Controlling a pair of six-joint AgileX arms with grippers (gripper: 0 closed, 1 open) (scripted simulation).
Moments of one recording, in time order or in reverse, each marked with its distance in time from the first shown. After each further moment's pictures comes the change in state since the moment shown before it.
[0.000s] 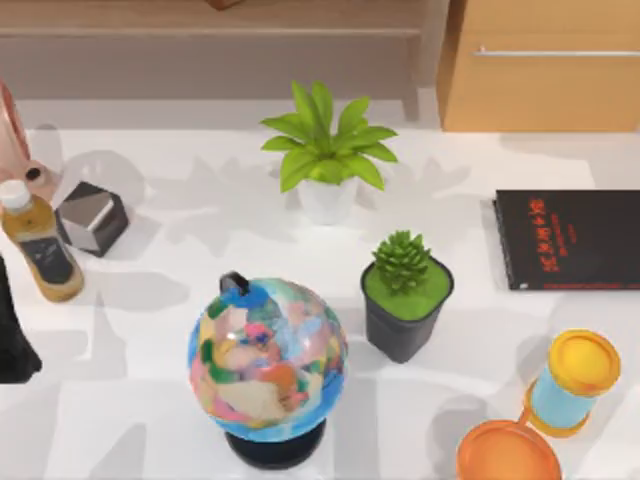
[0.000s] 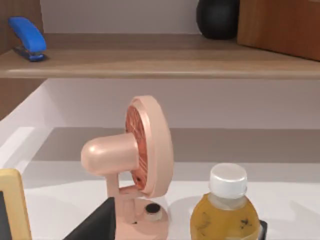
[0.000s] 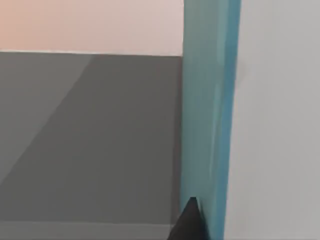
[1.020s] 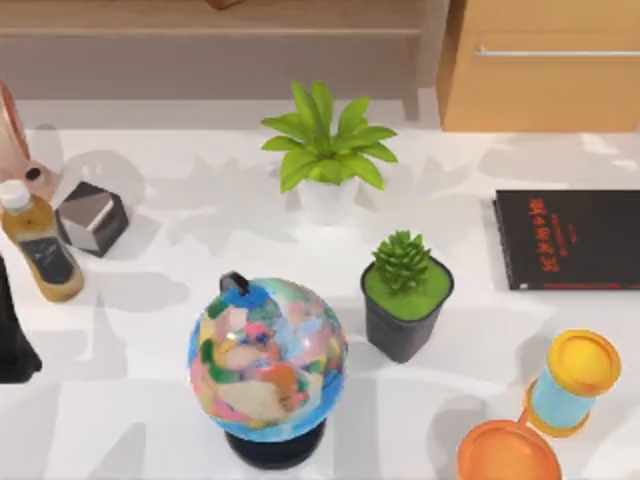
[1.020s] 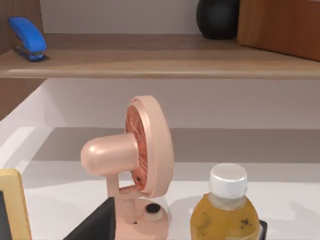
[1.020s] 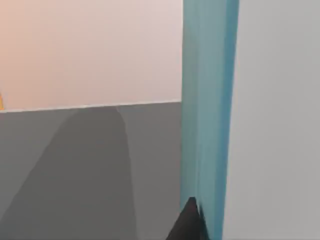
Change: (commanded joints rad) left arm 0.000 0.000 0.000 0.000 0.000 0.000; right arm -0.017 -0.129 -0.108 0.025 0.030 0.096
